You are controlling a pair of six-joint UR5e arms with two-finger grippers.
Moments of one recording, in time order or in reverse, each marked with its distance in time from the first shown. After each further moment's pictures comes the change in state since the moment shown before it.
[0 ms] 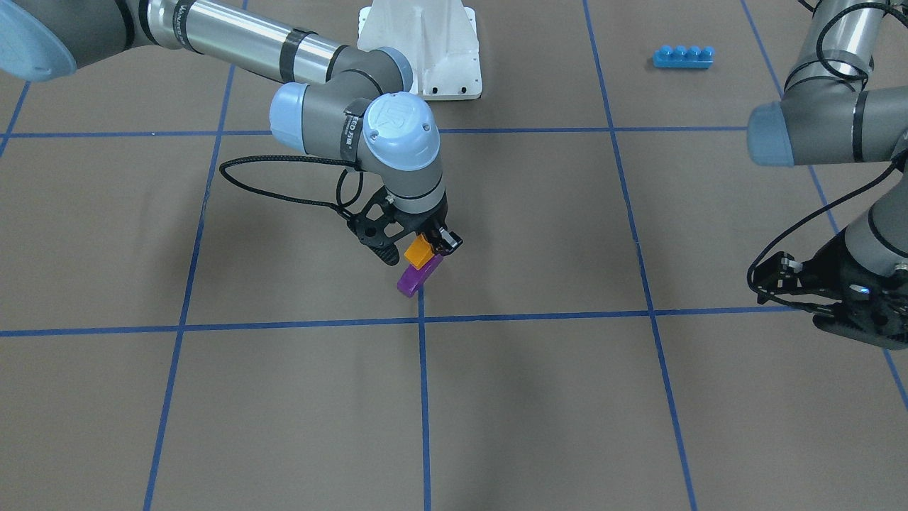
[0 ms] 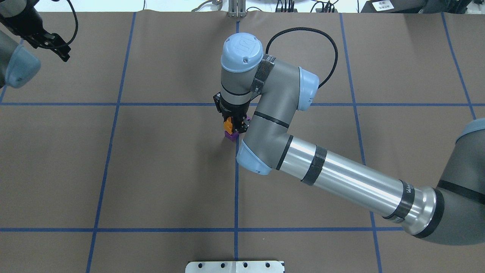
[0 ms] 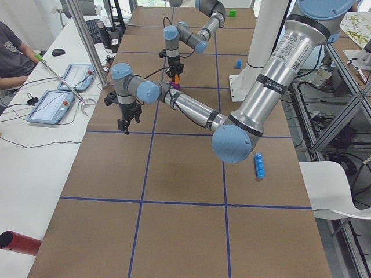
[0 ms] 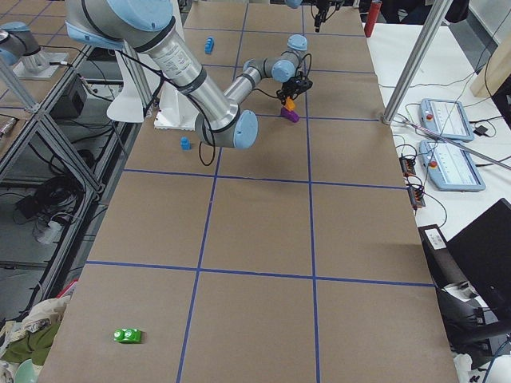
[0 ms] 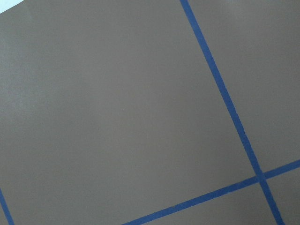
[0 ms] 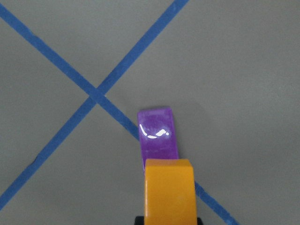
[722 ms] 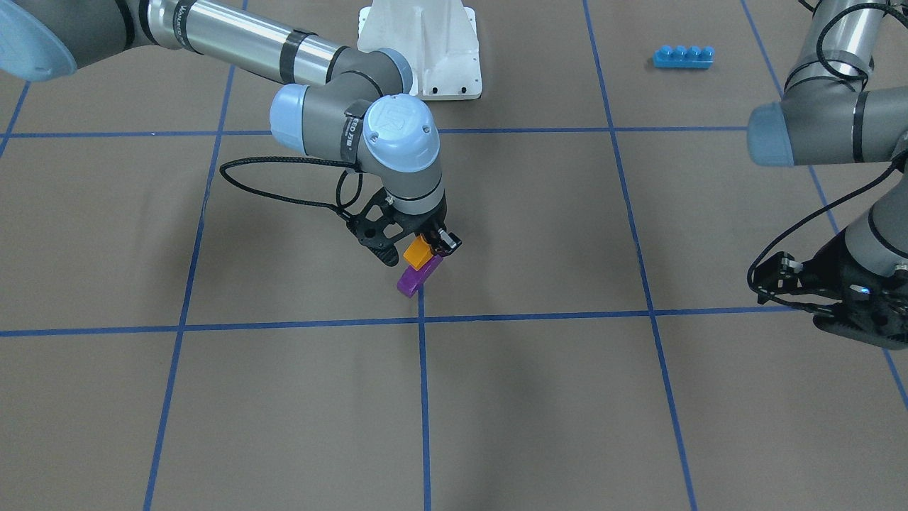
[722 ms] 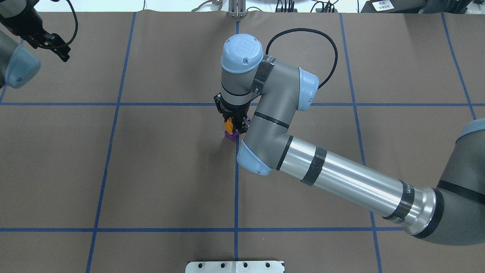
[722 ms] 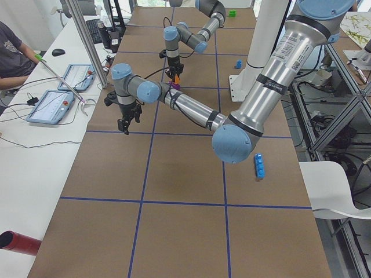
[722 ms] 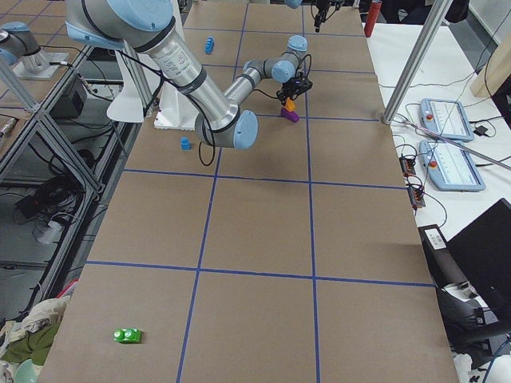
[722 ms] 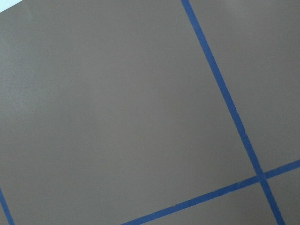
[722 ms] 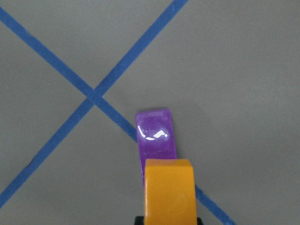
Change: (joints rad) left arm 0.000 0.001 0.001 0.001 0.000 0.000; right arm -0.004 0.000 -0.007 0.000 -0.003 -0.002
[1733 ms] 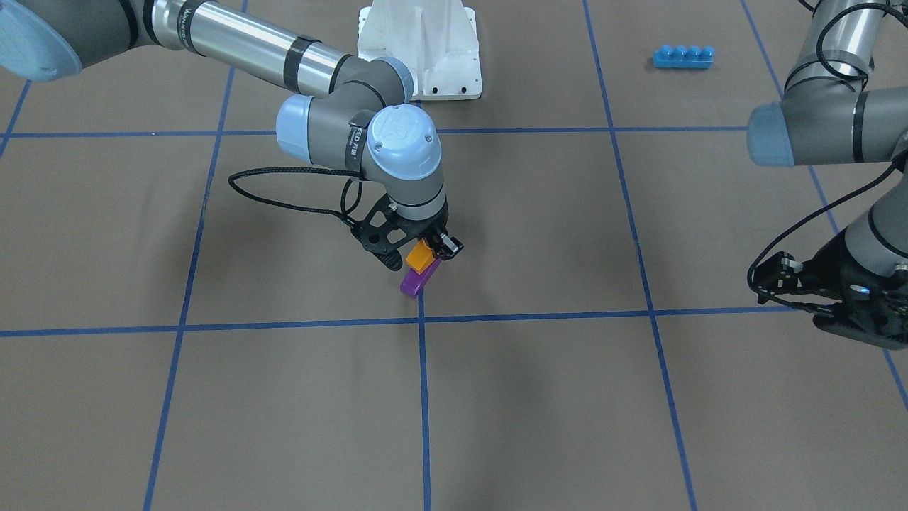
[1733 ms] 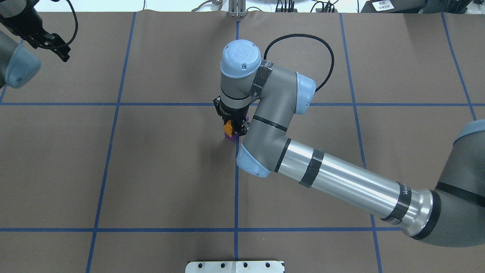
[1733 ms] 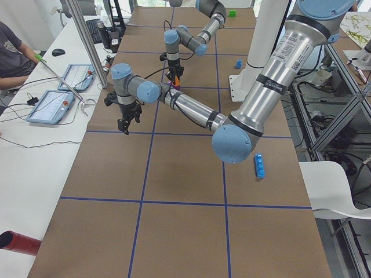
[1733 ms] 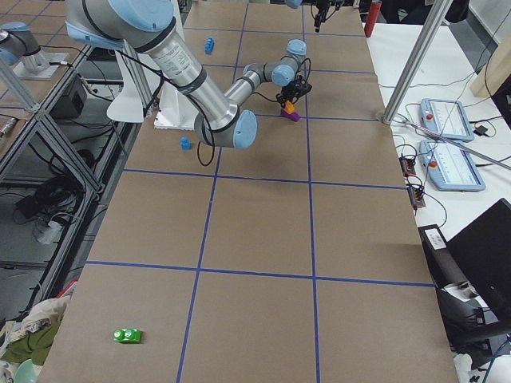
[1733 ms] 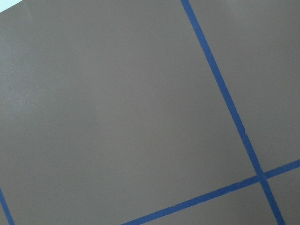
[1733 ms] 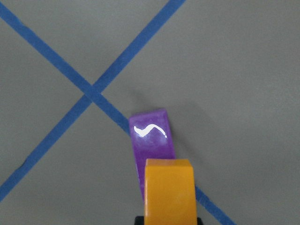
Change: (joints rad) left arm 0.000 0.000 0.000 0.000 0.000 0.002; right arm -0.009 0.002 -0.040 0.053 -0.007 -0.002
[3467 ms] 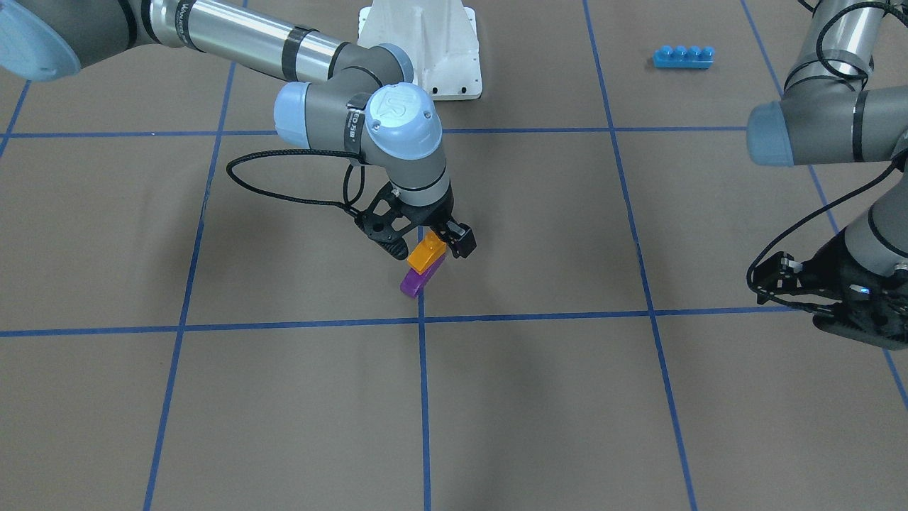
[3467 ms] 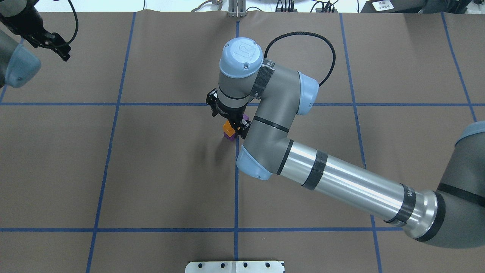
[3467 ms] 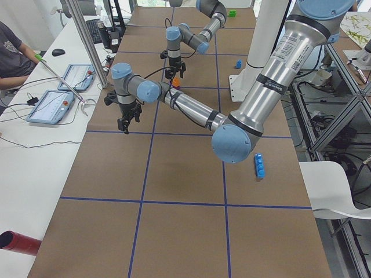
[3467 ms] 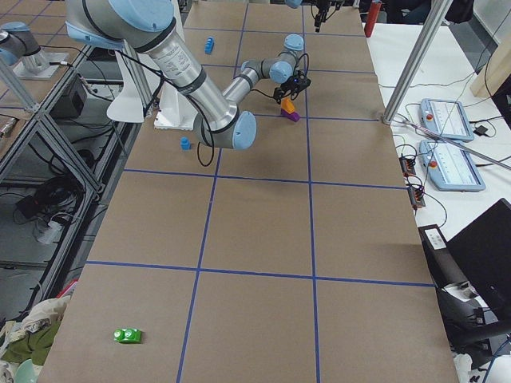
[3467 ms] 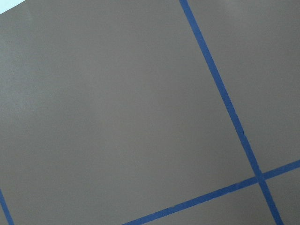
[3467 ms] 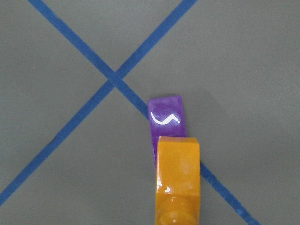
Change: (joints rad) left arm 0.000 -0.003 -0.002 0.000 0.000 -0.003; right arm 0.011 -0.019 0.096 -0.005 -0.011 -0.006
